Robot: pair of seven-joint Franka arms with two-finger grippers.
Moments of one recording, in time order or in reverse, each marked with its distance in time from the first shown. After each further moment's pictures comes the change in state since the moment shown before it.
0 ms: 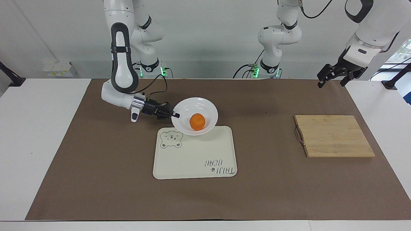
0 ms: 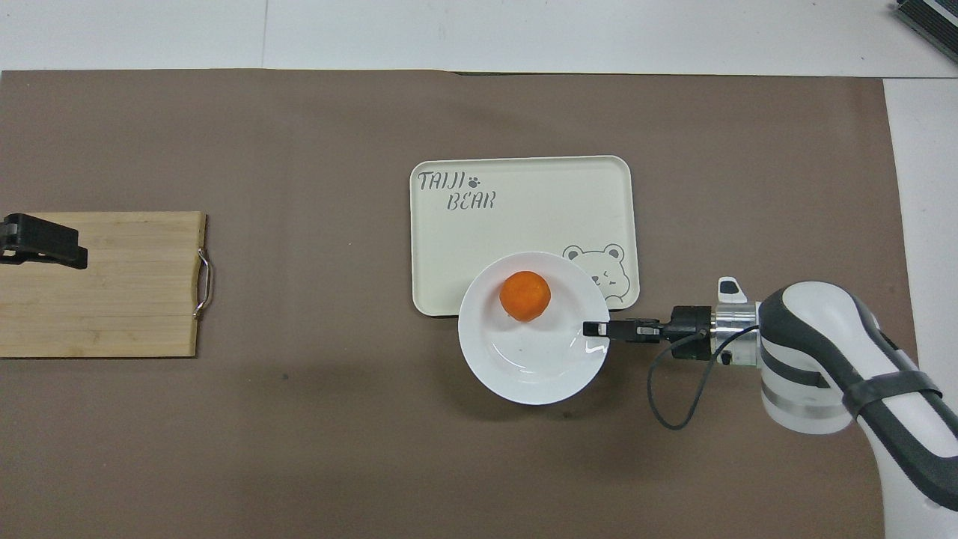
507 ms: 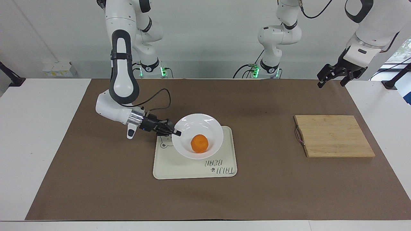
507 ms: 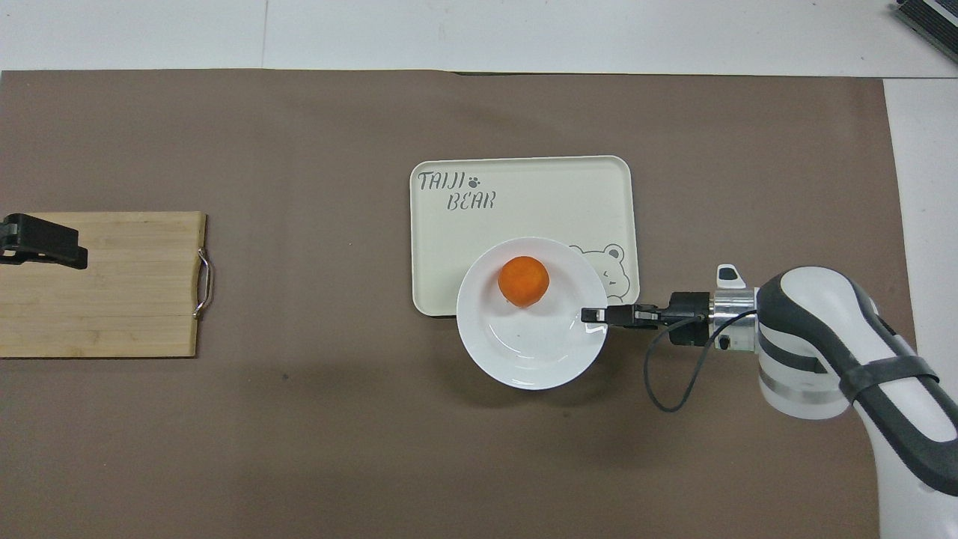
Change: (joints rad) left arm 0.000 0.000 0.000 0.000 0.000 0.000 0.000; right arm 0.014 0.203 -0.001 0.344 -0.005 0.036 0.178
